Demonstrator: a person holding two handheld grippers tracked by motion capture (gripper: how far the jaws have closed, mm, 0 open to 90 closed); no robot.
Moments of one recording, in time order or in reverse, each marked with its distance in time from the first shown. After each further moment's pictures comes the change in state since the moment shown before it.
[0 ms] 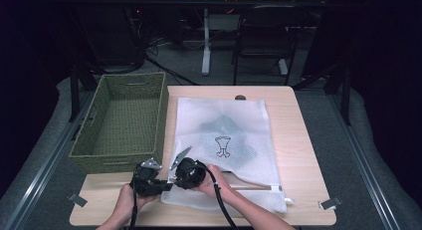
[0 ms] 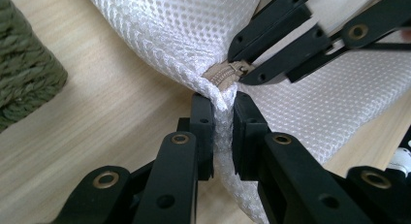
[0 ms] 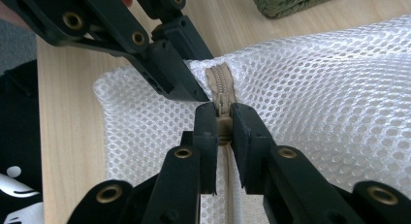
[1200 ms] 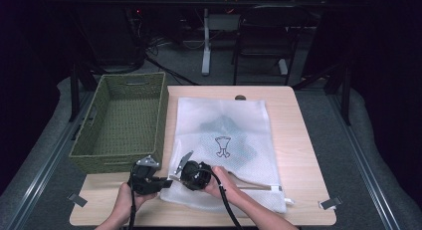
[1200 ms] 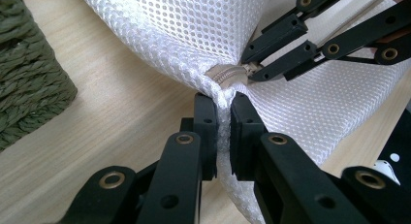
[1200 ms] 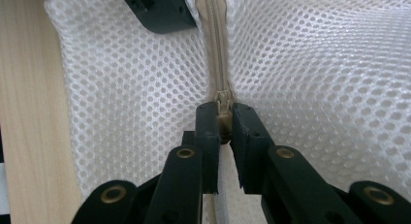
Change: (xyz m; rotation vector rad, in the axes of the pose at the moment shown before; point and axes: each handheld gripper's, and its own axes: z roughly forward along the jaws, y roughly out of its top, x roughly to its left) left arm 0.000 0.003 -0.009 -0.057 -0.019 -0.023; right arm 0.002 -0.013 -0.007 0.084 -0.098 -0.061
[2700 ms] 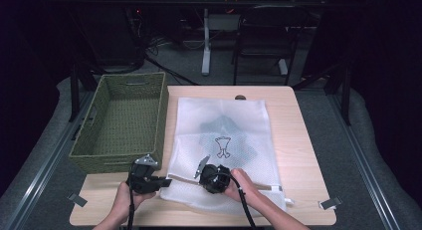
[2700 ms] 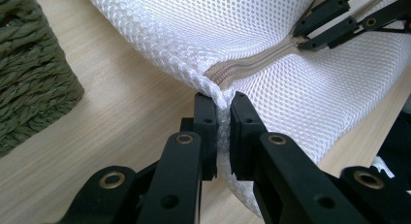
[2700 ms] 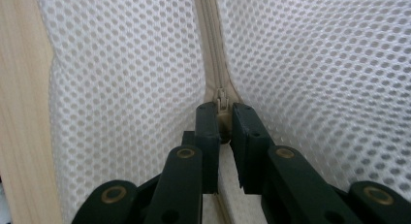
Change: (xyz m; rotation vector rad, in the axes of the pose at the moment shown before) left arm 0.003 0.001 -0.004 0.005 -0.003 0.003; right arm -0.007 -0.045 -0.026 0.114 -0.052 -0.005
